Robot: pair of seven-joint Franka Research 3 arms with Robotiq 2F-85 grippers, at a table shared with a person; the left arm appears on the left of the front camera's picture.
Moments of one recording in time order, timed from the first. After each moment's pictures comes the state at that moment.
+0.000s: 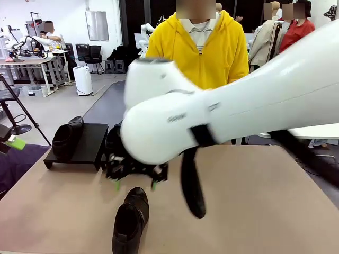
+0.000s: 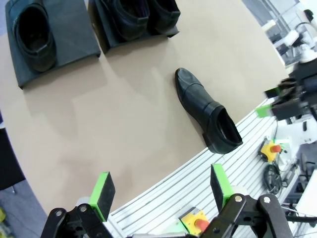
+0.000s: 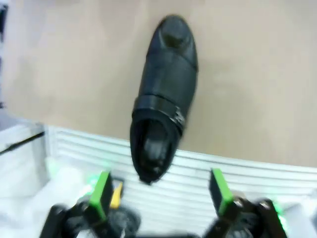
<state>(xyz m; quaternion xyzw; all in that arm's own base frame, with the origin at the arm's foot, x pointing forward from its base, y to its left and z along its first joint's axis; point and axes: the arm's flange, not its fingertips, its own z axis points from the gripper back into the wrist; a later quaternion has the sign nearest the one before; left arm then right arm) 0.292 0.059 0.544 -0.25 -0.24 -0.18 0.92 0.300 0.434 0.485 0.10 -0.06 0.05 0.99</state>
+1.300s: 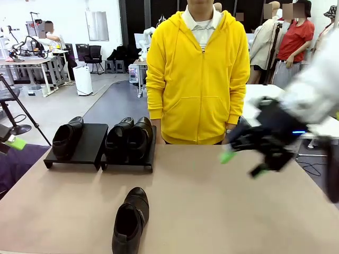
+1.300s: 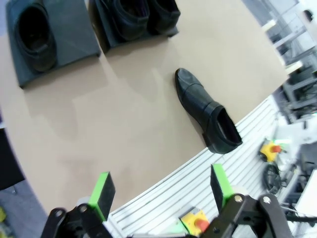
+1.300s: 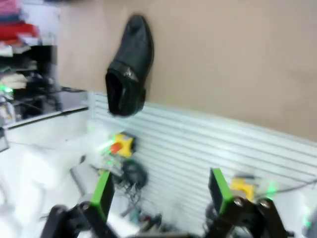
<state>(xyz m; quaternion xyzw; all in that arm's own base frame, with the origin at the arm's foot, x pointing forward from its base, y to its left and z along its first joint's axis) 0.292 0.060 0.544 -0.25 -0.25 -0.18 0.92 0.263 0.129 0.545 0.32 -0.03 0.02 0.95</state>
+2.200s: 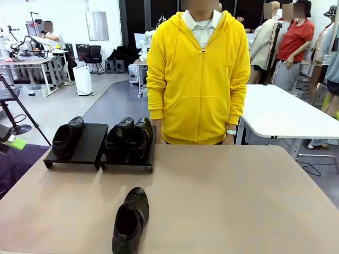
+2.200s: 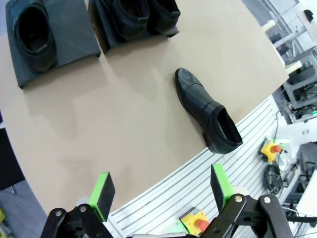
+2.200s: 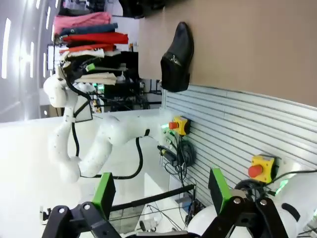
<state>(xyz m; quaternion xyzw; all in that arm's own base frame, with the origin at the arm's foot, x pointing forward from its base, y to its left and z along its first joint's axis) 0.292 0.060 0.544 -0.25 -0.24 -0.18 0.92 0.189 -0.089 0.548 0.52 -0.05 -0.01 0.86</state>
